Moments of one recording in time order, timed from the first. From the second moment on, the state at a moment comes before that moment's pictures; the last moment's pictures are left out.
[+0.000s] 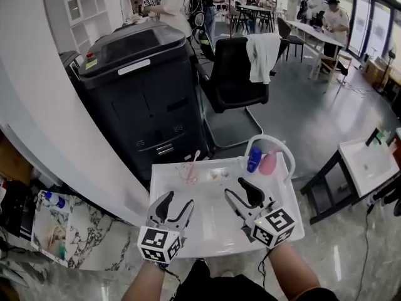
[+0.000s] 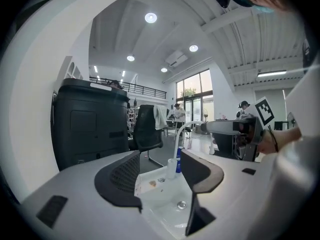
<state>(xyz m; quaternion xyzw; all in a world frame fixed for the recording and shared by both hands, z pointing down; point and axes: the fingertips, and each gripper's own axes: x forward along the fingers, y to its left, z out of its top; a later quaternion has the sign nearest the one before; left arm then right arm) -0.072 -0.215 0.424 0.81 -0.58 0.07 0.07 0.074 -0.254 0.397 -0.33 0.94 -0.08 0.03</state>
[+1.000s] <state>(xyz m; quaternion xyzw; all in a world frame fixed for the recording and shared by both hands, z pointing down) -0.115 -0.385 0.518 0.84 -0.52 0.14 0.12 0.027 -0.366 0.468 -0.38 0.91 -0.14 -0.02</state>
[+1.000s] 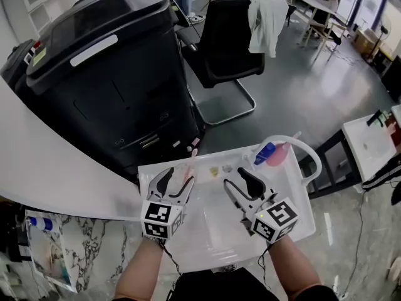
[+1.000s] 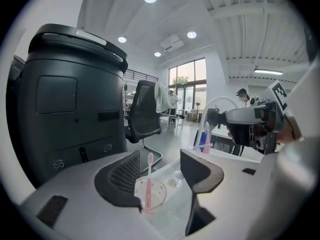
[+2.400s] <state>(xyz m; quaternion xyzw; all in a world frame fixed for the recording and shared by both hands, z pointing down) -0.100 -0.465 0.630 0.82 -0.46 0.31 0.12 0.035 -0.393 0.543 -0.42 0.88 -0.21 -0.06</state>
